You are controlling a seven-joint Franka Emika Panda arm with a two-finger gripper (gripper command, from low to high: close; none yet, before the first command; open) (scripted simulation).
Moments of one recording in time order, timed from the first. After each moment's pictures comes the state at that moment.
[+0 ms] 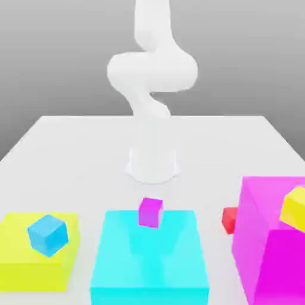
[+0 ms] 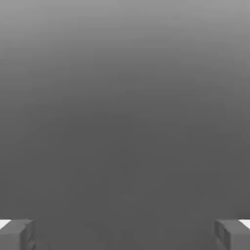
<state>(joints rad) 0.02 -0.75 0.03 -2.34 0.01 2.35 0.81</state>
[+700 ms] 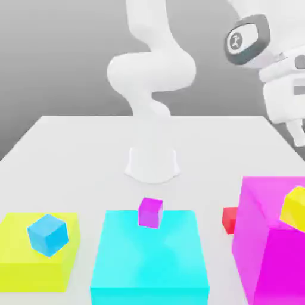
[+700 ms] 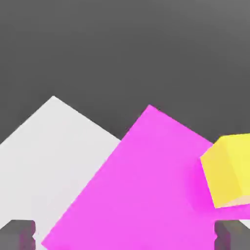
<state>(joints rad) 0.32 -0.30 0.46 -2.75 0.01 2.91 0.92</state>
